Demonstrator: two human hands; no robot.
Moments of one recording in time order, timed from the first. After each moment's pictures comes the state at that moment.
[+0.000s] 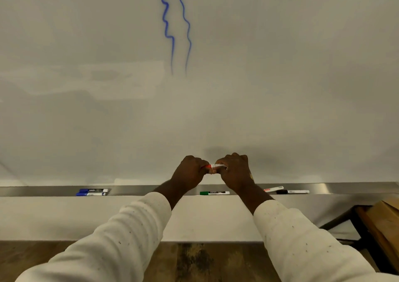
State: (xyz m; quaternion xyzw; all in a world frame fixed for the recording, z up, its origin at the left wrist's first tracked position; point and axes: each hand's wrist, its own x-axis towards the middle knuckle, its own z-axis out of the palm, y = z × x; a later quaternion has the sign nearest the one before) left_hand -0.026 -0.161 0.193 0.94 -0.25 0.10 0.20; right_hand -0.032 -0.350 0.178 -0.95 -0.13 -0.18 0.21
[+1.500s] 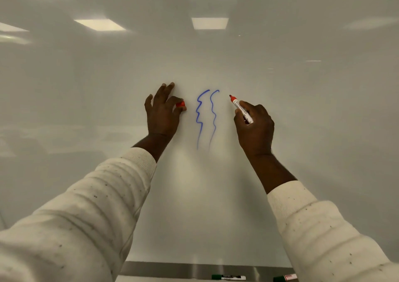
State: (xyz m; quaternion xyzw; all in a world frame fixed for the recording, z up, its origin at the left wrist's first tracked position) left_hand 0.066 -0.049 0.525 0.79 -0.14 0.56 0.20; right_hand 0.015 -0.302 0.503 -0.70 -0.12 -0.61 0.35
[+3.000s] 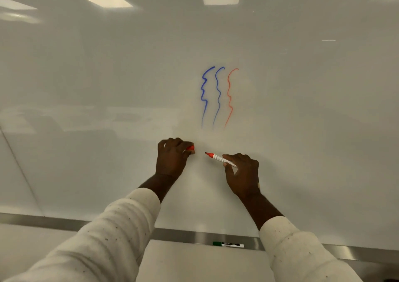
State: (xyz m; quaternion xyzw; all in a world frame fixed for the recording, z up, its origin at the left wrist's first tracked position) left_hand 0.008 -0.056 0.354 0.87 -0.12 0.44 0.16; right_hand -0.016 -0.294 0.320 -0.85 -0.15 -0.42 0.28
